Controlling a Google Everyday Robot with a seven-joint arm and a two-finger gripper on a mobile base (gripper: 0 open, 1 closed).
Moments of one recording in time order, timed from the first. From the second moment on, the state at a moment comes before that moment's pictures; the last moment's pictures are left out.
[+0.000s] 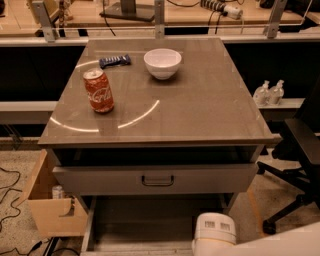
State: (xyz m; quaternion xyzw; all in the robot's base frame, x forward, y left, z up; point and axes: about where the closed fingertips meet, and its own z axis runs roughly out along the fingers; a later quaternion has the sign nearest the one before) arm 0.321 -0.137 0.510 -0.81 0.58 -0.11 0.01
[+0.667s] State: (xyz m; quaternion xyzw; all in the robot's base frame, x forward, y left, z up) arm 0.217 -0.205 0.474 -0.74 0.66 -0.01 -0.11
